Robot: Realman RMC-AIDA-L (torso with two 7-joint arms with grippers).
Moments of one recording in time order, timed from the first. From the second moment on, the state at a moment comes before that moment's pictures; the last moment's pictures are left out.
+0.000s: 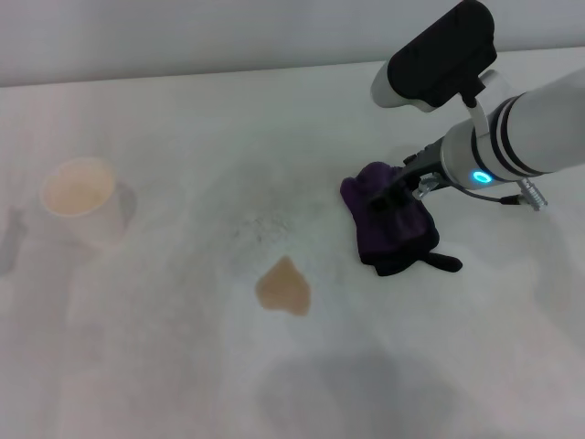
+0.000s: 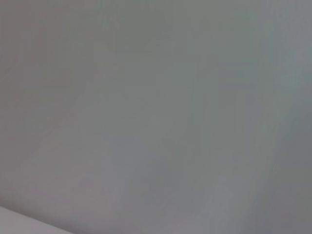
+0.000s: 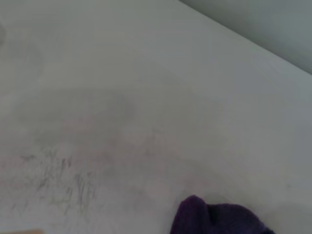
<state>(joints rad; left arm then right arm) -0.32 -2.08 2.83 0.09 -1.38 1.30 -0.54 0.46 2.02 -1.77 -1.34 0.40 1.05 -0.18</state>
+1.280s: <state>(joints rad) -0.31 -2.08 2.83 0.09 -1.40 1.34 -0.54 0.53 2.02 -1.76 -1.13 0.46 1.02 -0.16</state>
